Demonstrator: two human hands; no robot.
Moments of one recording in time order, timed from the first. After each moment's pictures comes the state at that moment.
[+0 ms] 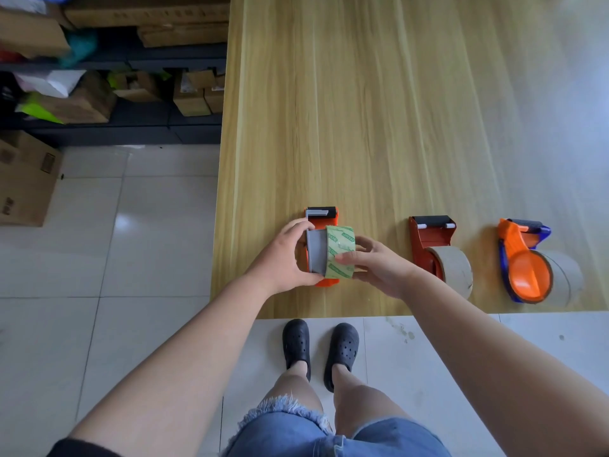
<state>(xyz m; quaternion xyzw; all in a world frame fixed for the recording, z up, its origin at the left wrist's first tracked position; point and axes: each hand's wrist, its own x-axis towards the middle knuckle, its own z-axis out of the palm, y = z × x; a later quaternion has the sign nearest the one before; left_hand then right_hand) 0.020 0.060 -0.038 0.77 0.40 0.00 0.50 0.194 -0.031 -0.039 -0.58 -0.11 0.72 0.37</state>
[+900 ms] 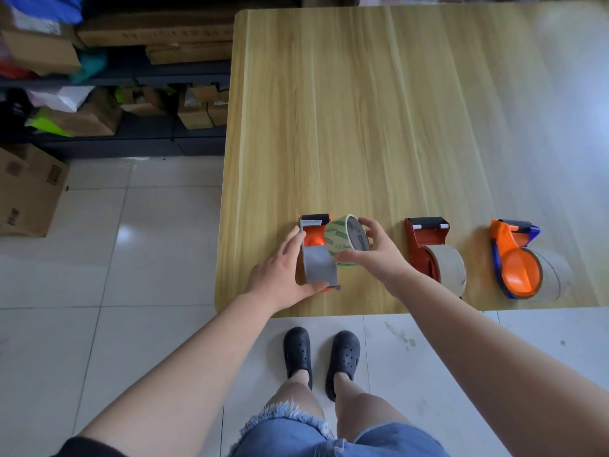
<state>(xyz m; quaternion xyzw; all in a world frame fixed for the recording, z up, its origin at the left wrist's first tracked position) 0.006 0.037 -0.032 0.82 0.44 -0.10 0.35 0.185 -0.035 -0.028 -0.72 -0.23 0.52 0.39</state>
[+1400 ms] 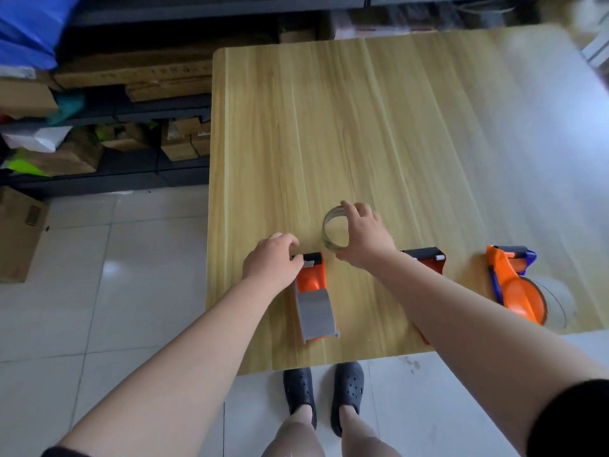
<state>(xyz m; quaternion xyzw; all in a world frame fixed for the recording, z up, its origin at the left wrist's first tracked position) 0.060 0.113 -0.018 0.82 0.49 -0.06 0.29 0.224 0.050 -0.025 -0.84 -0.46 0.27 0.06</state>
